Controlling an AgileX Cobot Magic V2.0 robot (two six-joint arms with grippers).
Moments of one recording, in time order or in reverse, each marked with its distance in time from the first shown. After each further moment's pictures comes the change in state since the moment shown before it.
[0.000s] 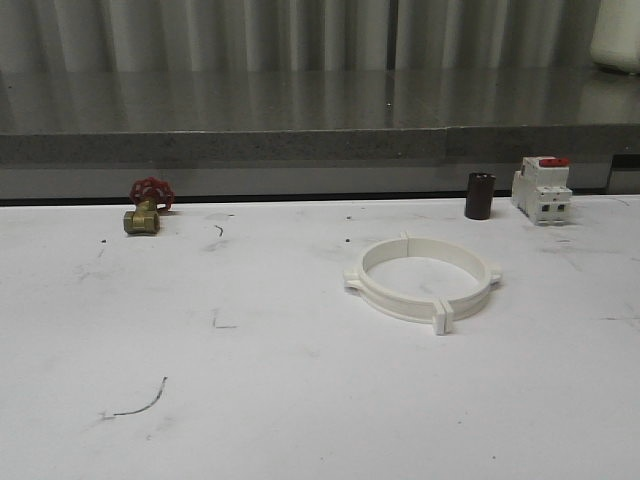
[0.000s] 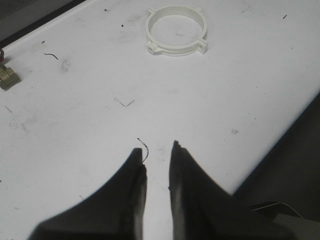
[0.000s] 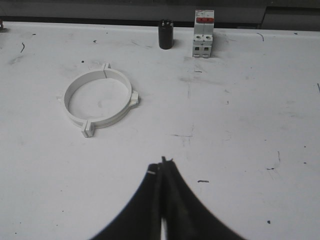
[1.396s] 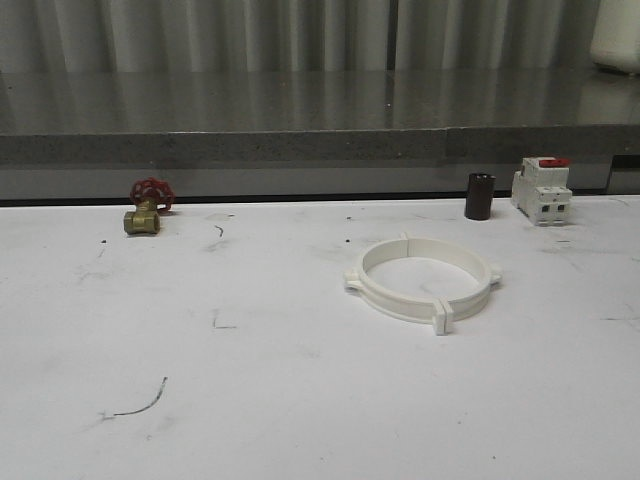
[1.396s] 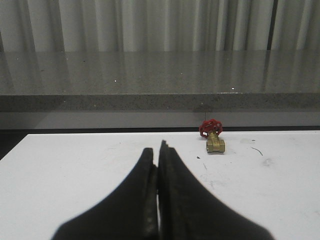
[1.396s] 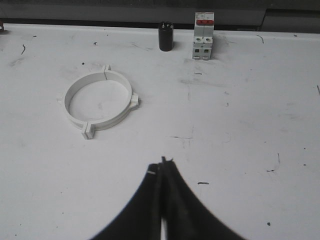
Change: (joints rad) left arm 0.630 -0.646 0.700 0.159 -0.704 -0.246; right arm 0.000 0.000 0.000 0.000 -0.006 0.000
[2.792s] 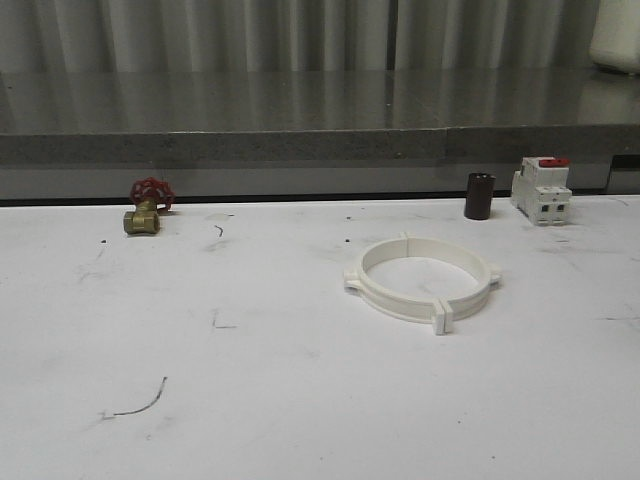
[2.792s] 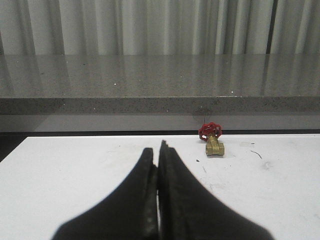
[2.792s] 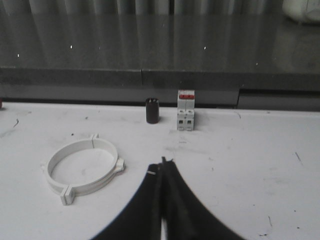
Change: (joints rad) left arm 0.000 0.000 0.000 0.001 -0.009 -0.002; right arm -0.036 -0.402 0.396 -0.035 -0.426 0.000
